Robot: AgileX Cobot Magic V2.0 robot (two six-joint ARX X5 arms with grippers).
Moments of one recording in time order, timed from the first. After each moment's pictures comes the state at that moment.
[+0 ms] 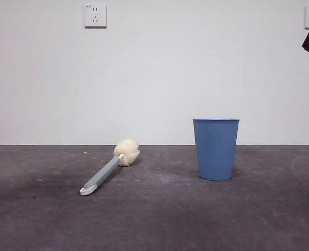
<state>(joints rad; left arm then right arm) -0.56 0.89 1.15 -1.02 0.09 -0.10 0.56 0.70 0.75 -0.83 -0.26 0.27</state>
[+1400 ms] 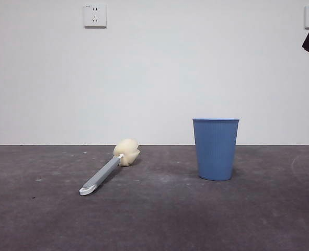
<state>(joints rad) 0.05 0.00 0.02 -0.18 0.14 0.01 0.56 0.70 0.75 -0.83 -0.26 0.27</state>
